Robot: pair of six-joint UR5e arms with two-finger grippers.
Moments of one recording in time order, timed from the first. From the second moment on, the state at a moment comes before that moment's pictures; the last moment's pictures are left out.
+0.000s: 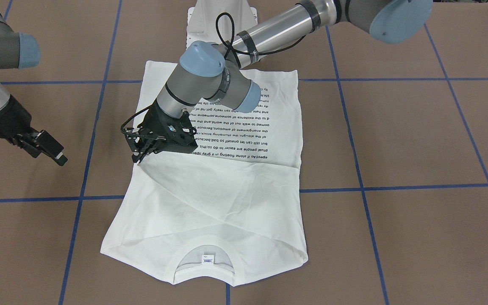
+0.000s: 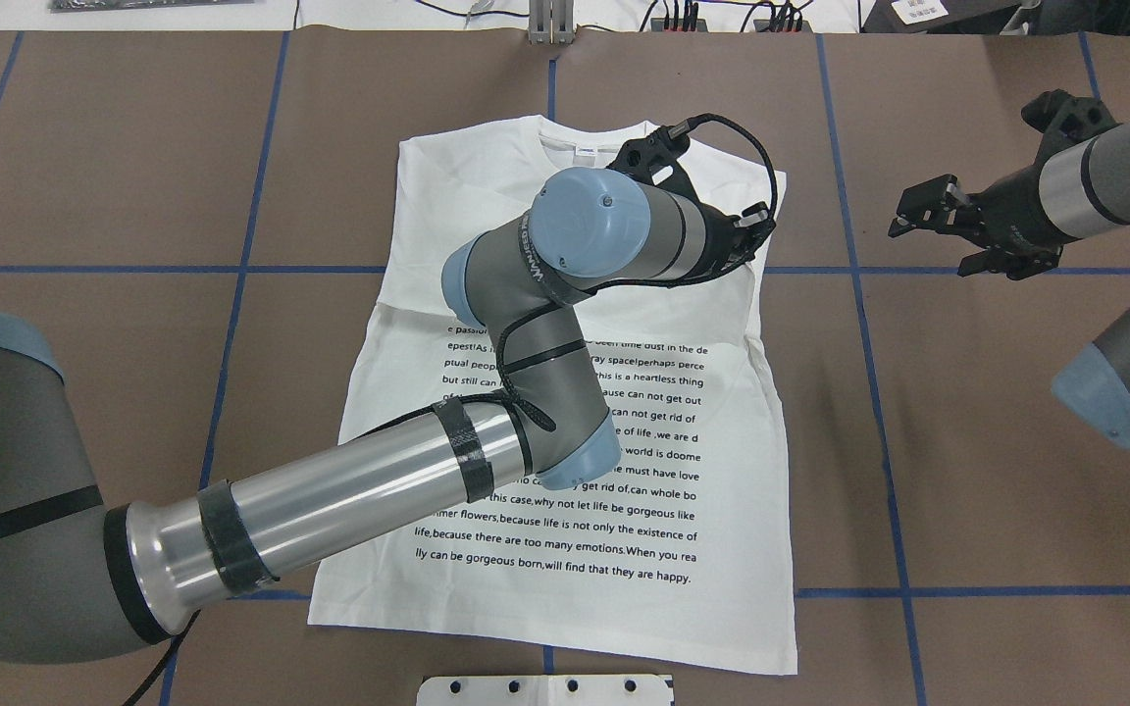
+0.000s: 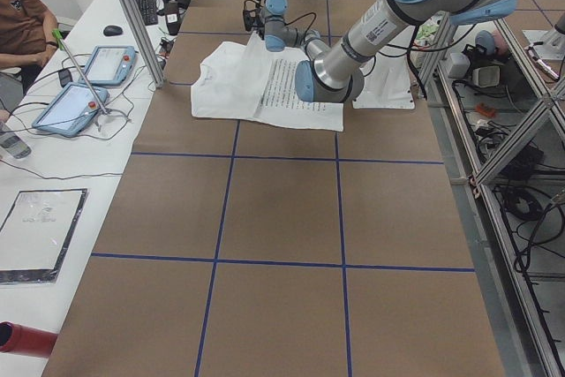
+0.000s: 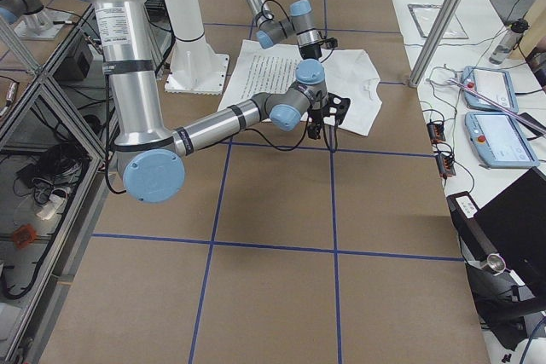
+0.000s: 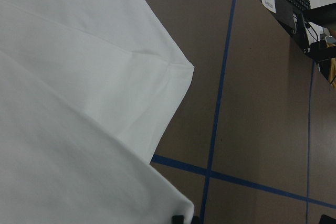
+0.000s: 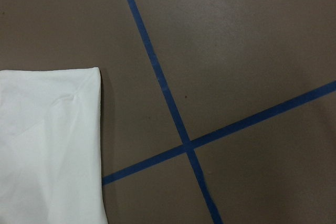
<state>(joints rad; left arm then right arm) -0.49 -2.74 -0.93 -2.55 -1.69 -1.72 0.97 -1.43 1.79 -1.06 2.11 1.38</state>
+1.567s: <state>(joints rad) -0.63 -2.19 -1.66 -2.21 -1.91 -1.52 0.11 -1.45 2.23 -1.46 1.48 2.20</state>
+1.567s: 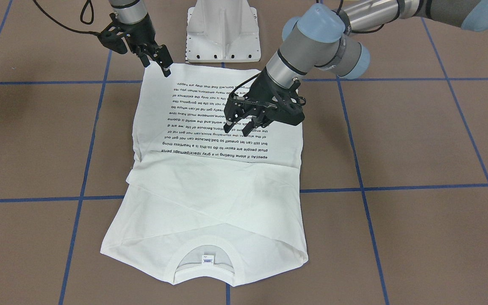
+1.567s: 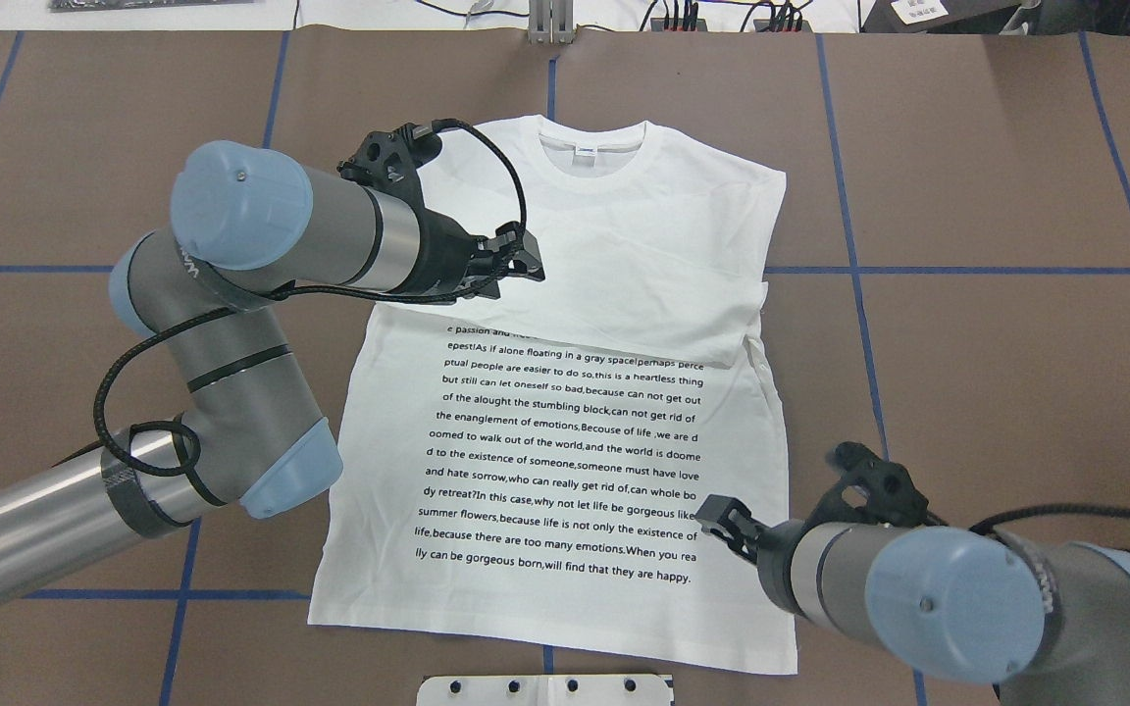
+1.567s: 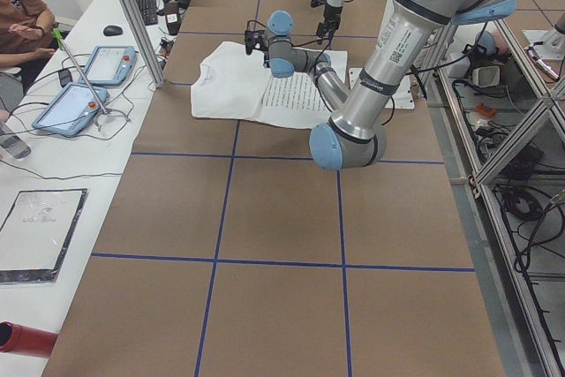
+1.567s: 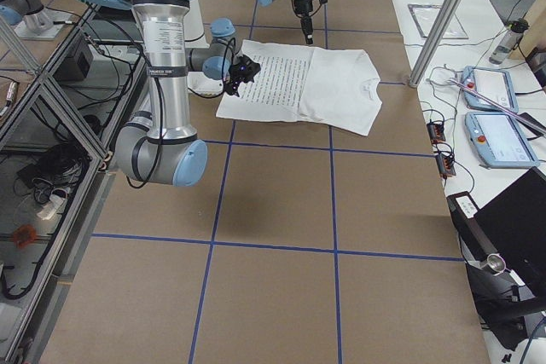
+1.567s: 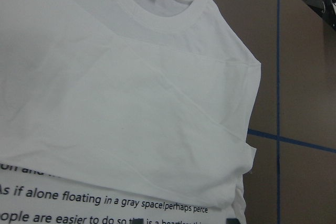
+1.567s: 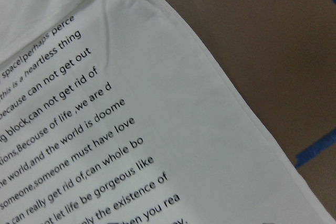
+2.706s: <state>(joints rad) -0.64 -2.17 -1.66 -2.21 -1.91 -1.52 -0.08 -1.49 2.15 -1.56 1.36 2.44</state>
